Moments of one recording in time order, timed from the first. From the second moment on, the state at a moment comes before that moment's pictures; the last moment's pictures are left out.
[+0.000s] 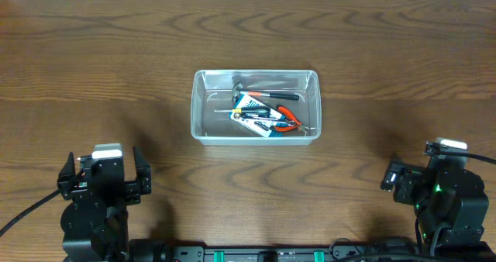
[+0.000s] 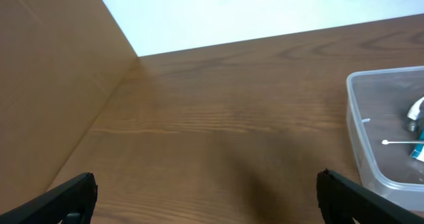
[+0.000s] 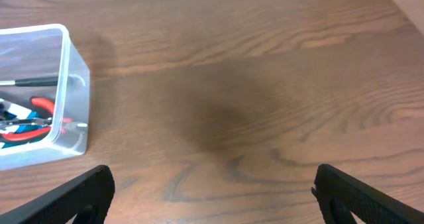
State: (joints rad) left arm 0.01 0.30 0.71 -0.76 -0.24 0.20; right arm 0.04 0.48 0.83 -1.02 0.22 0.16
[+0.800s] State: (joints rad) left arm 0.01 0.30 0.71 -1.02 -0.25 0.20; right arm 0.04 0.45 0.82 -1.01 0.20 0.16
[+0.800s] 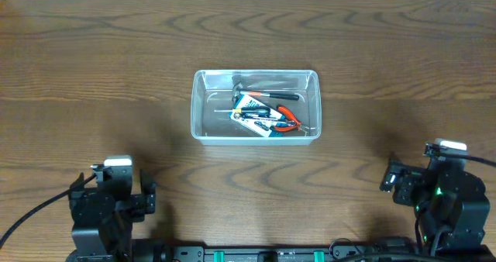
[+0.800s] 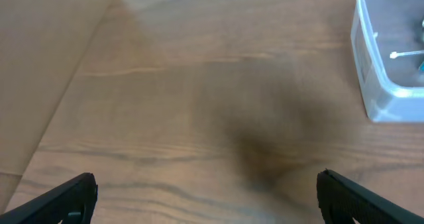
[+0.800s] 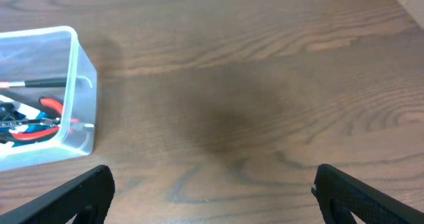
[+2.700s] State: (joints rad) left arm 0.01 0.30 0.71 -1.03 -0.25 0.20; right arm 0.06 0.01 0.05 -0.15 0.16 0.06
